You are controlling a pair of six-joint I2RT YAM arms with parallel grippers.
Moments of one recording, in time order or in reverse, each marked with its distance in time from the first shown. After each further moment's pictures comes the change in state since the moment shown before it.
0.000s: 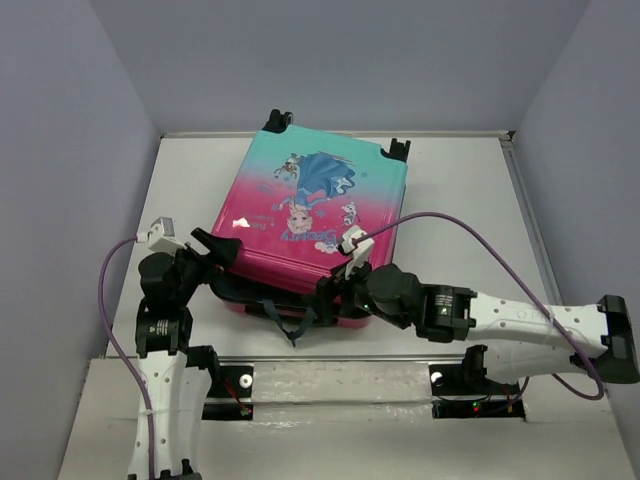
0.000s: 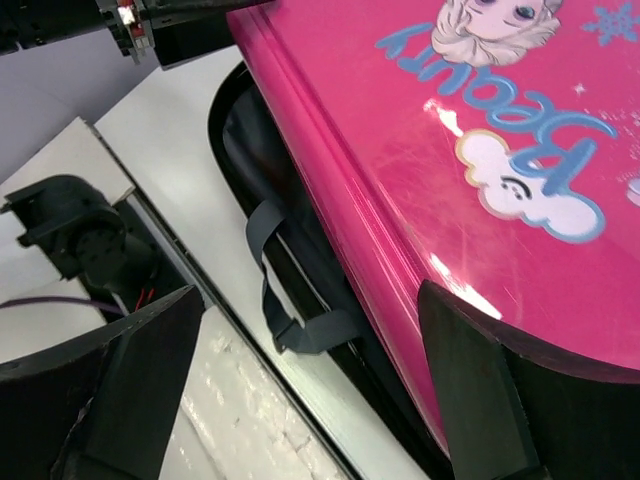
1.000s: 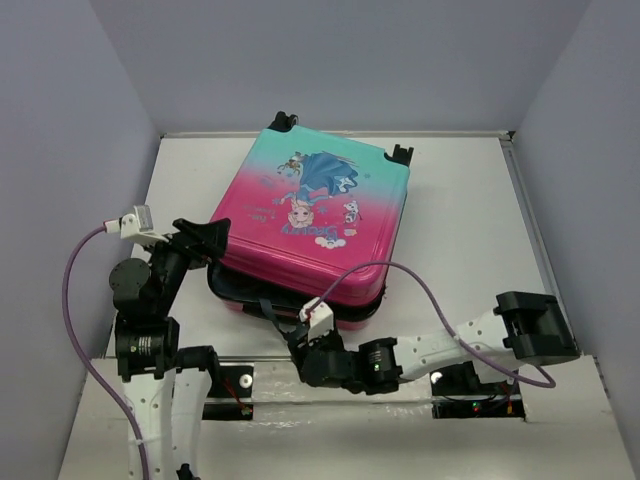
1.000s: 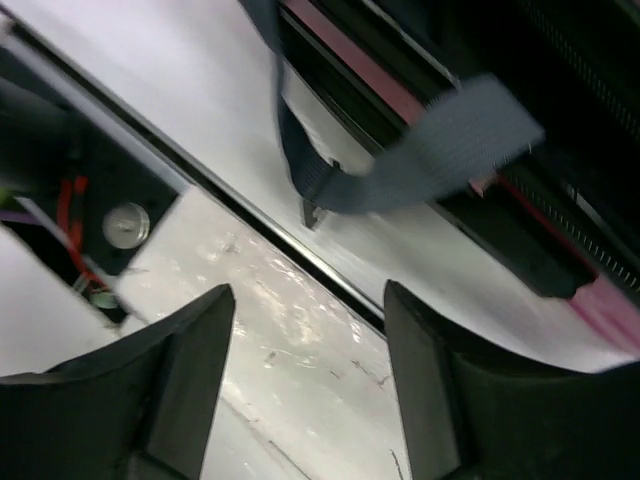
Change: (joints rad) left arm -0.009 -0.042 0.236 -0.020 -0.006 0.072; right arm 0.332 0.411 -0.025 0.071 0.363 0.344
